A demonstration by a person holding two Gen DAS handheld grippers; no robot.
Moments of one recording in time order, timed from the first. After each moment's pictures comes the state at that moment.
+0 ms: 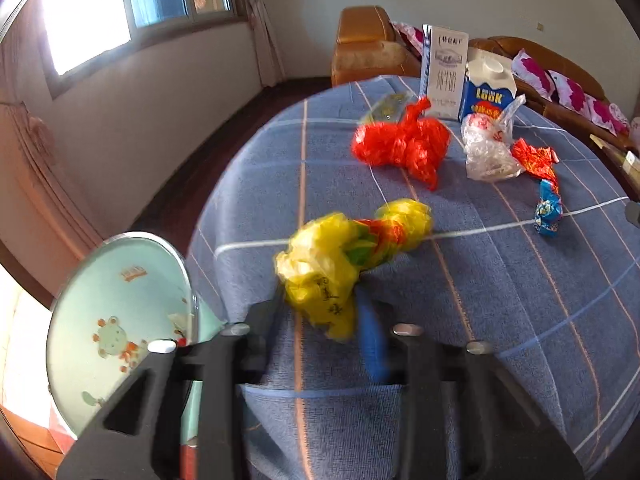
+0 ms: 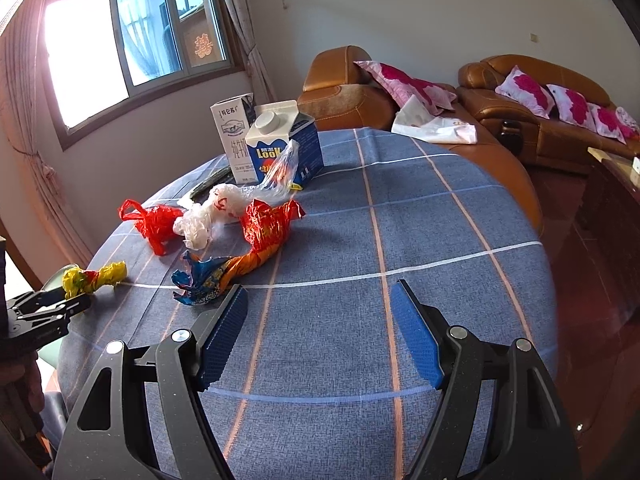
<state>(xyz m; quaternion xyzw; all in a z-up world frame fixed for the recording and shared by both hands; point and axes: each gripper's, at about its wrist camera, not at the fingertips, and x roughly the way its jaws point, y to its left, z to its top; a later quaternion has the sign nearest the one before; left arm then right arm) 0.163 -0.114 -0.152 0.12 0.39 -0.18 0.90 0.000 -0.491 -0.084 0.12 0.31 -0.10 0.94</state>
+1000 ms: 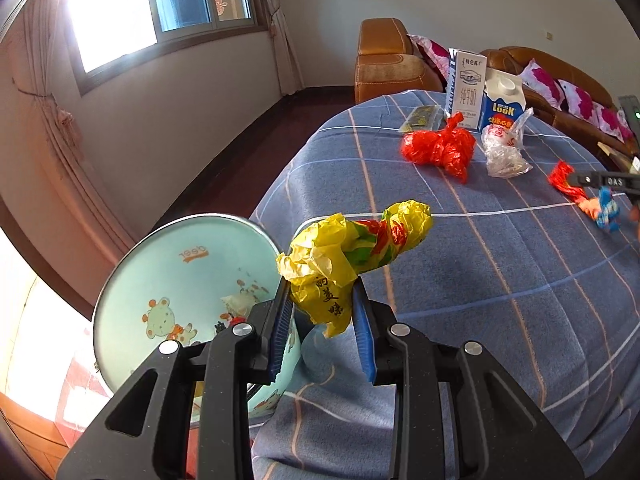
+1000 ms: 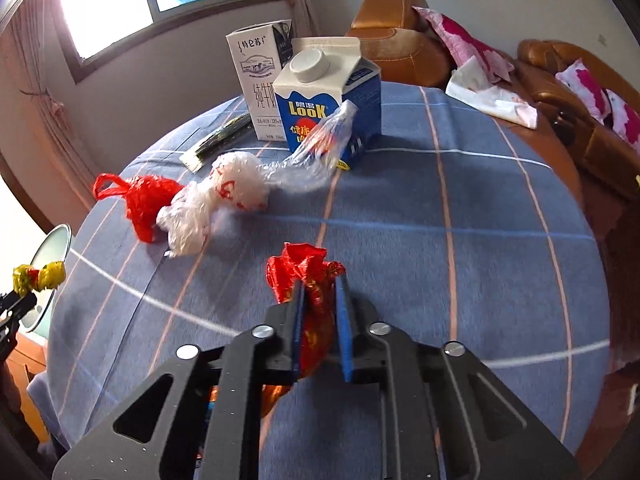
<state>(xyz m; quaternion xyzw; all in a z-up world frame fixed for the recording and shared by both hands) 0.128 -0.047 -0.129 0.12 0.36 -0.15 0.91 0.106 -0.495 -0.101 0.08 0.43 -0.02 0.90</state>
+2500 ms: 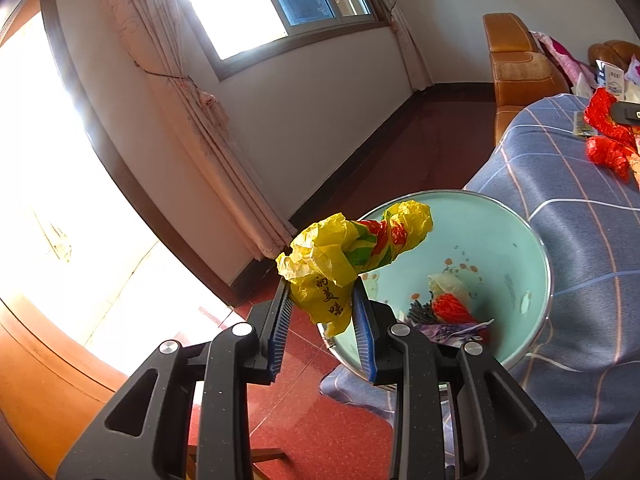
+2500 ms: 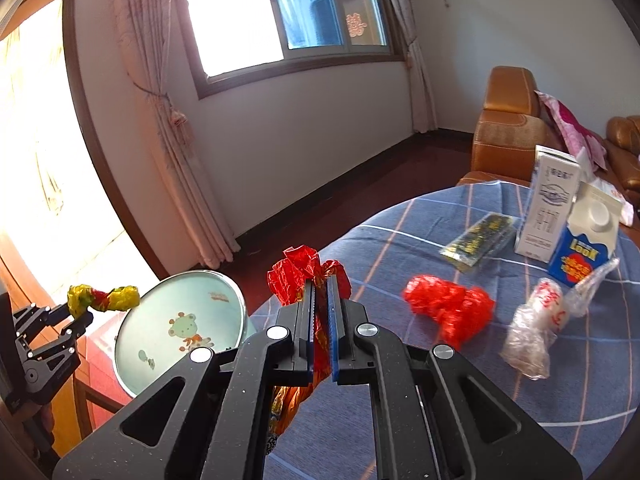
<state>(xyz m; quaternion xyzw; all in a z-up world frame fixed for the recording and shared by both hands) 0.130 0.087 -0.105 0.18 0.34 0.09 0.92 0.152 -0.265 -0.030 0.05 0.31 0.15 0.94</state>
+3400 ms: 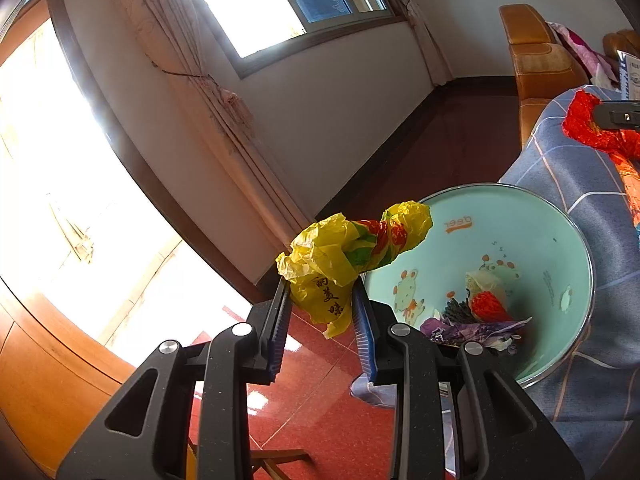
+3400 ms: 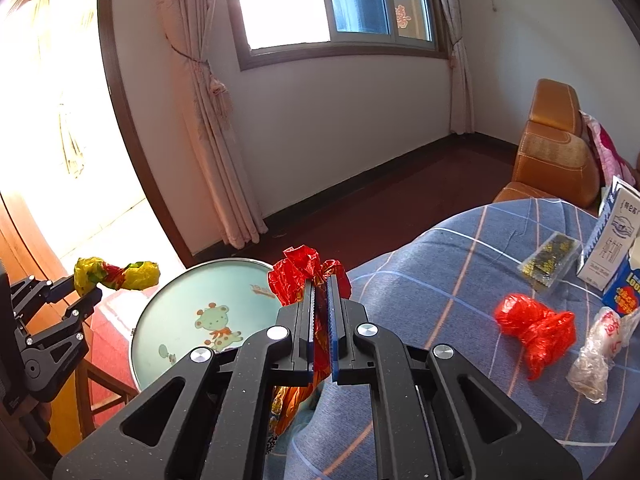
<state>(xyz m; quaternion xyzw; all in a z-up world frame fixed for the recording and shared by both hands) 0.139 0.105 -0.109 0.20 0.33 0.13 0.91 0.171 -0.188 -0.041 0.01 0.32 0.20 0.92</state>
